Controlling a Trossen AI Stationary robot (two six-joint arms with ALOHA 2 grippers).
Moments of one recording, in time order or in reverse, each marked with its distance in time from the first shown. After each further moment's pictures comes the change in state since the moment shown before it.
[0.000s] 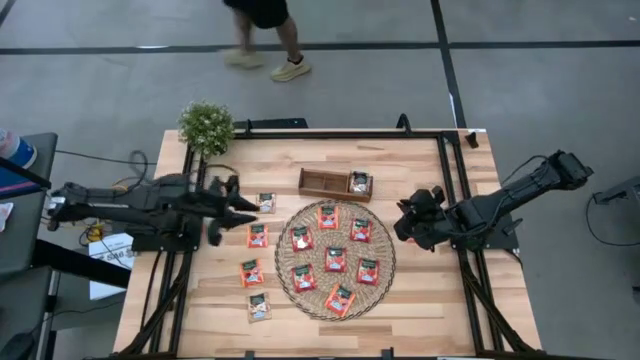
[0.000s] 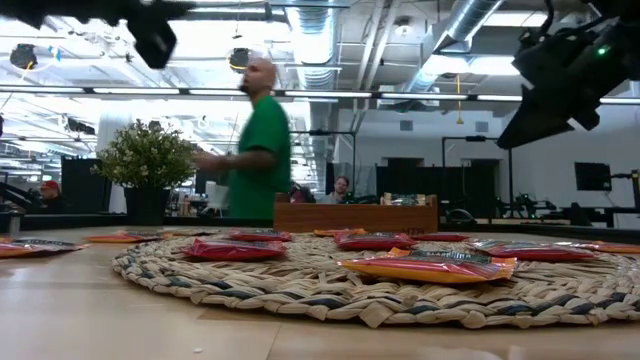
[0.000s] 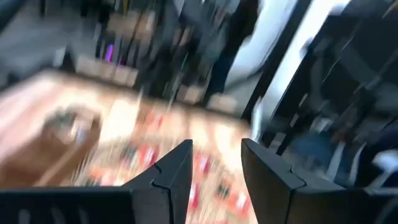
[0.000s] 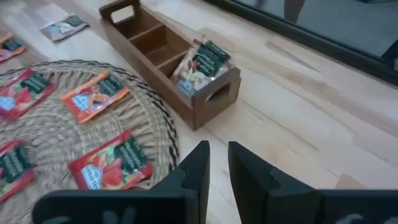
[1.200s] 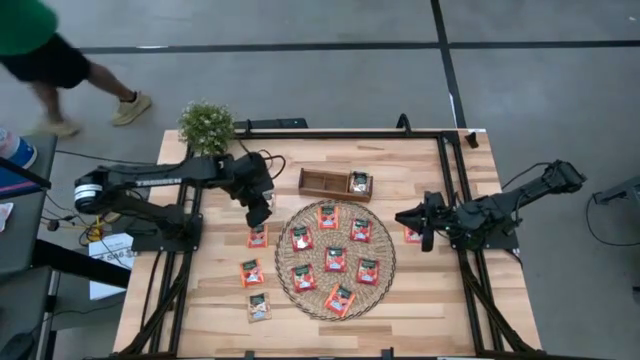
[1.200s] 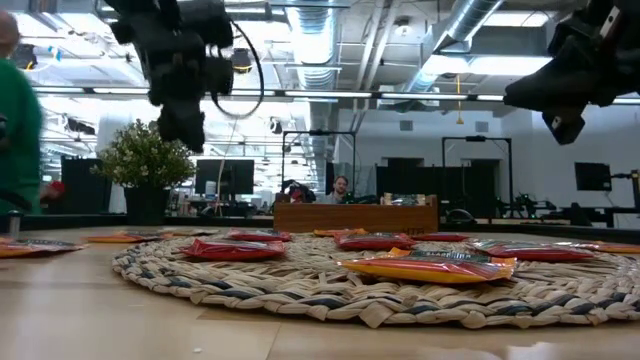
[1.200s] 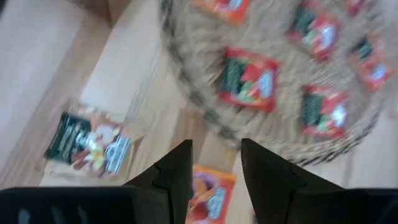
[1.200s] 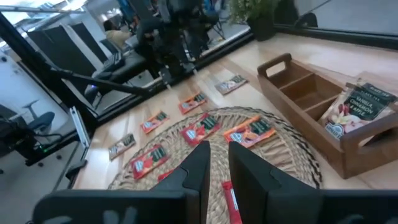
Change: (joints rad) left arm 0.332 0.662 0.376 -0.709 0.164 0.148; right arm 0.016 -0.582 -0.383 0.667 -0.303 -0.438
